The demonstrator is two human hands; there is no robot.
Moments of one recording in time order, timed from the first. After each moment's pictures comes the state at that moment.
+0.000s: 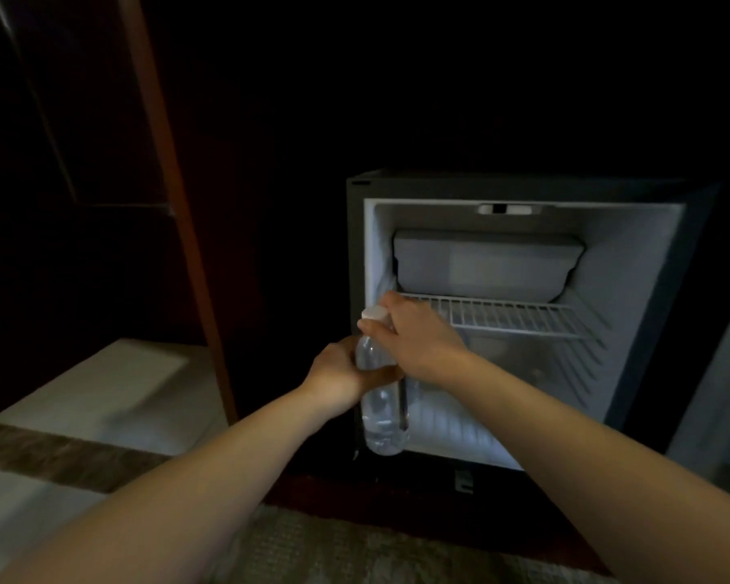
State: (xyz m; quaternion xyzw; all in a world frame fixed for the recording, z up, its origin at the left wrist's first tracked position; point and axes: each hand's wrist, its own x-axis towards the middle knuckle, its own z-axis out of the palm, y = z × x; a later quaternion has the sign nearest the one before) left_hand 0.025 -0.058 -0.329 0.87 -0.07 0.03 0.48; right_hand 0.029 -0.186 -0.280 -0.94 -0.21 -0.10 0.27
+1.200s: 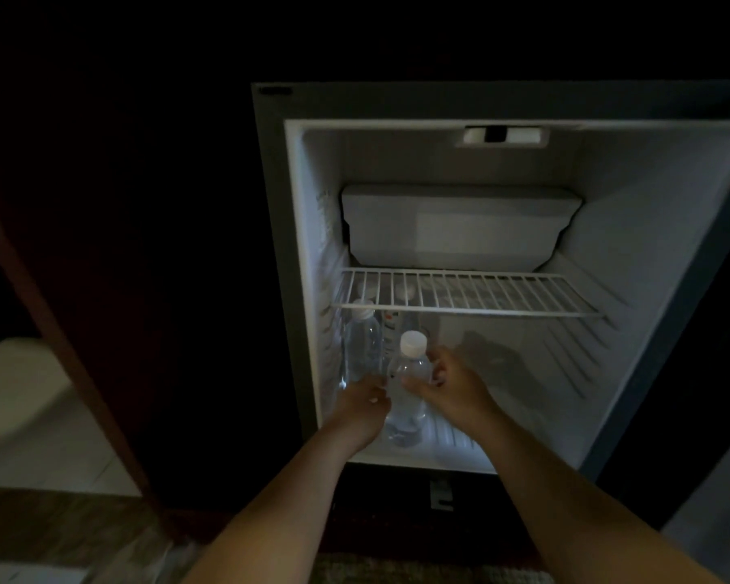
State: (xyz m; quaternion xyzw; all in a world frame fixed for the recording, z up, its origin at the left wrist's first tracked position) left_hand 0.143 -0.131 -0.464 0.85 0.01 -0.09 0.52; right_hand 0.127 -0.272 -0.441 -0.87 0.00 -0.06 0.50
